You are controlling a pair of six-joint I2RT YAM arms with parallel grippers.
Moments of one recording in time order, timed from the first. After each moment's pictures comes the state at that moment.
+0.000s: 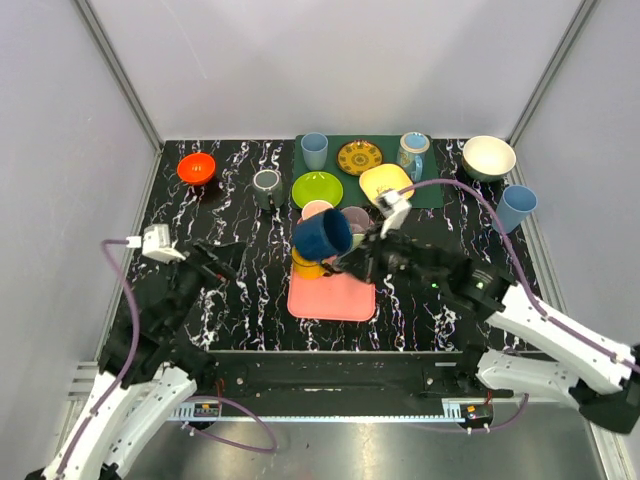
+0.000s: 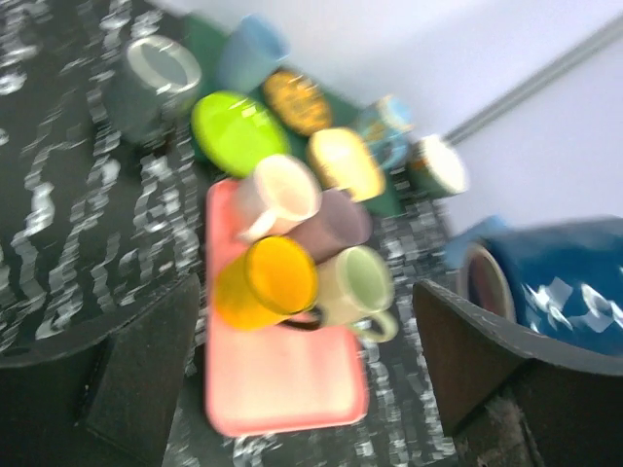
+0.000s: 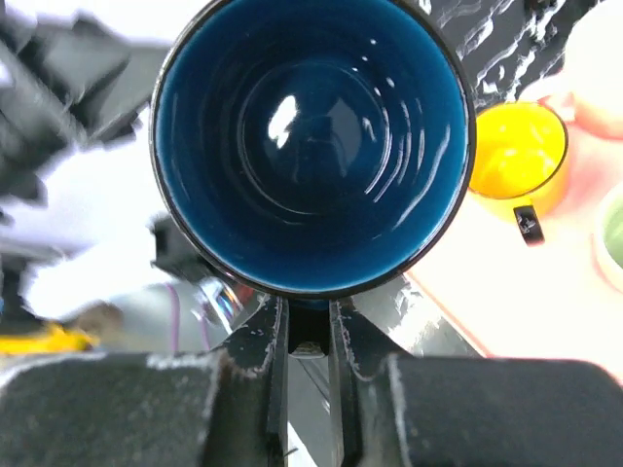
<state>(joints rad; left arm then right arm) -0.49 0.37 0.69 -0.50 -0.21 -0.72 1.02 1.03 1.08 -0.40 -0.03 0.57</state>
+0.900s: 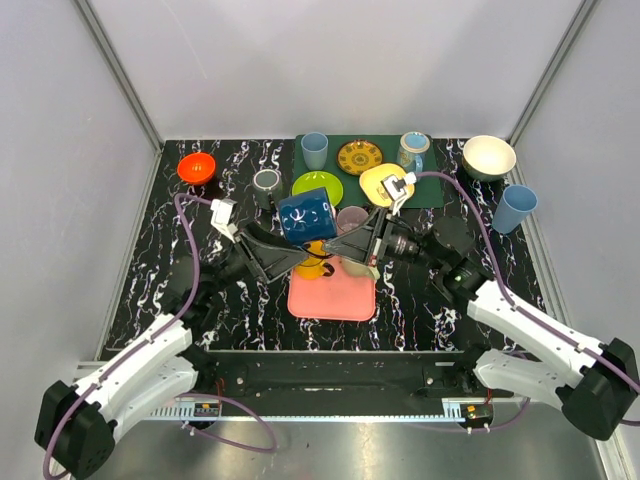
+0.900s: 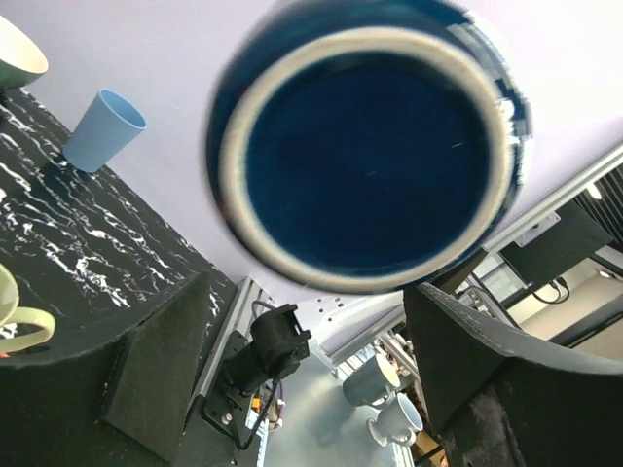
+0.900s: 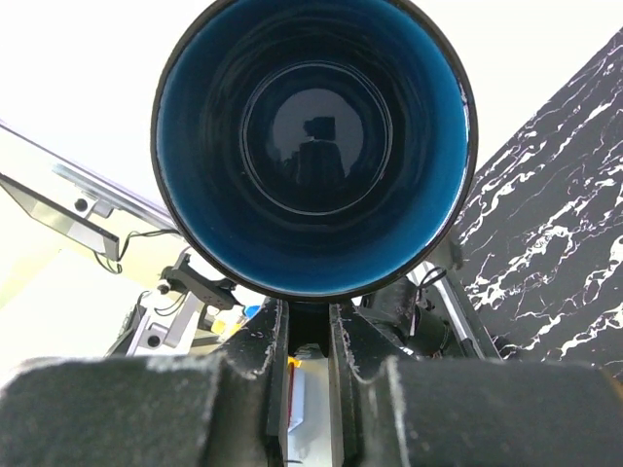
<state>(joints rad) -0.55 0.76 0.42 0.75 0.57 -1.13 0.74 1.01 0.78 0.48 -0.56 1.07</state>
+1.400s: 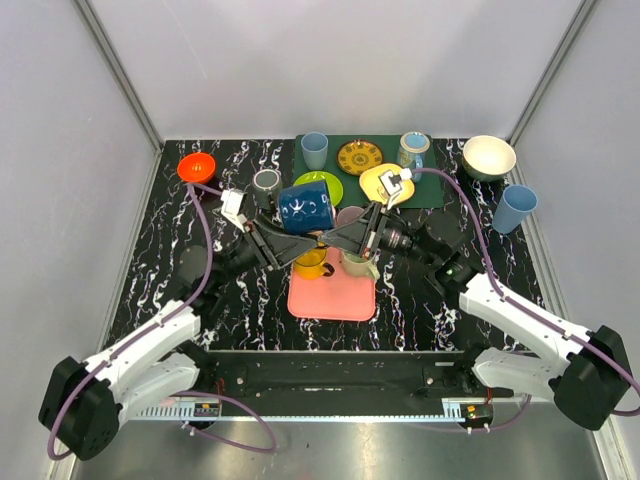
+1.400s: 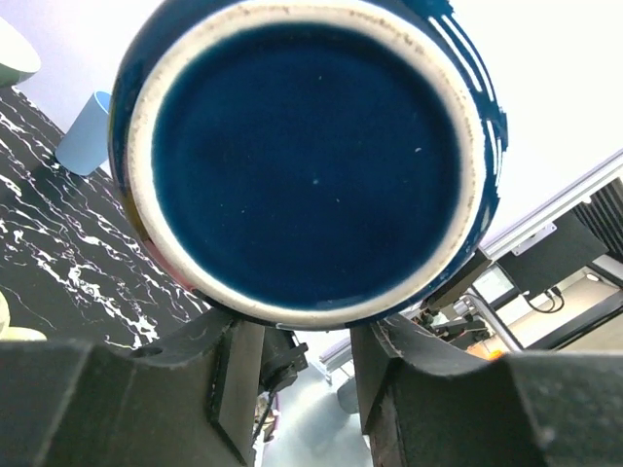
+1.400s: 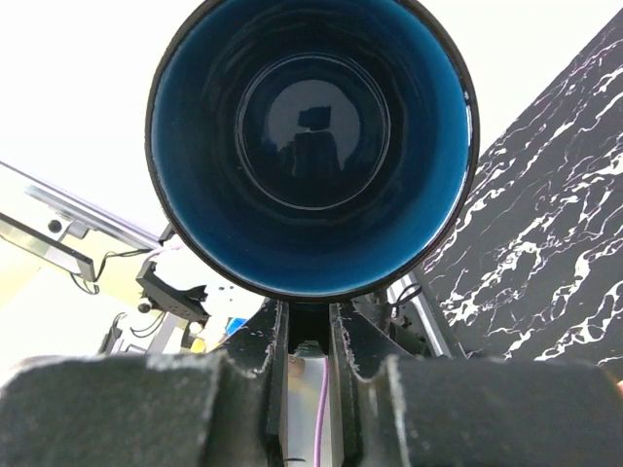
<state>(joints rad) -0.57 0.90 0.48 0.83 0.56 -1.14 0.73 1.10 0.78 0.54 -0.54 1.06</state>
